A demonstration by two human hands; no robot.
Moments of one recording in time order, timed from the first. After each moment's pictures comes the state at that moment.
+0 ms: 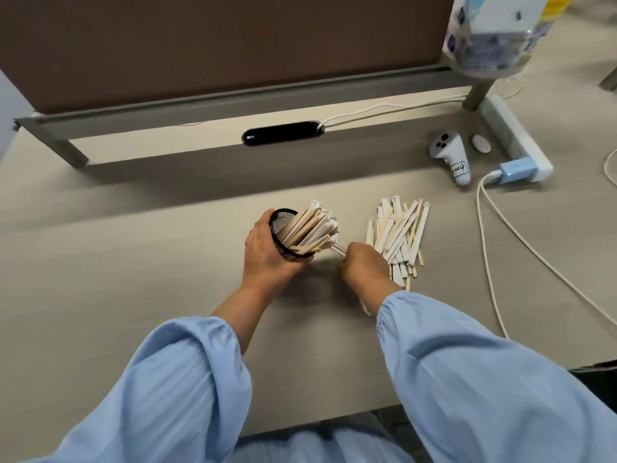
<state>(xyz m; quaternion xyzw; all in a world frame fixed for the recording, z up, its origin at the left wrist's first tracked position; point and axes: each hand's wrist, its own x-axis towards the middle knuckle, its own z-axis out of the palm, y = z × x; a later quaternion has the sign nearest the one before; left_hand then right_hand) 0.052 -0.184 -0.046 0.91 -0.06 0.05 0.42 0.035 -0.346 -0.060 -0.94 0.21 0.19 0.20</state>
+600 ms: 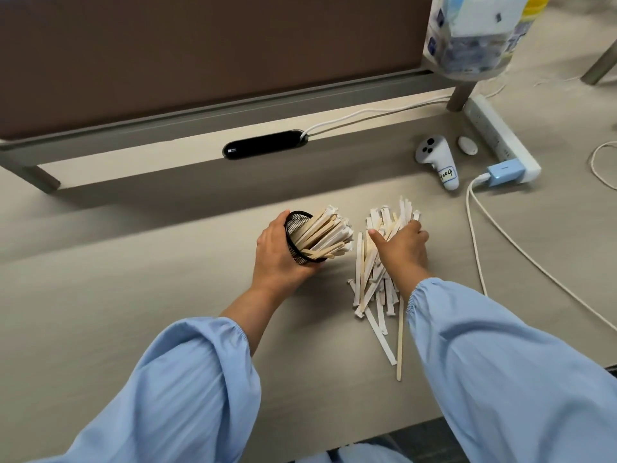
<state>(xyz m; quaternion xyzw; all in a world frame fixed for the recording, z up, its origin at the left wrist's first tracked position) 0.082 -0.222 -0.046 0.91 -0.13 0.02 0.40 0.056 -0.420 -0.050 -0.83 0.45 0.03 0.34</state>
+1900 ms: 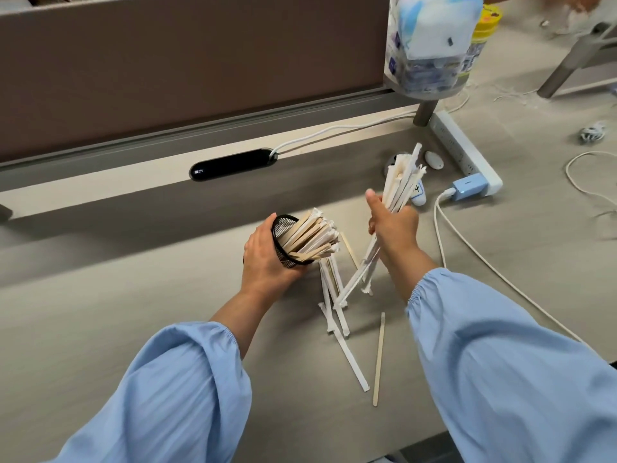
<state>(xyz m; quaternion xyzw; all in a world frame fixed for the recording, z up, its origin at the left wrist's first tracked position) 0.108 -0.266 -0.044 0.91 -0.13 -0.01 0.40 0.093 -0.464 -0.011 -0.60 0.37 -0.19 0.68</state>
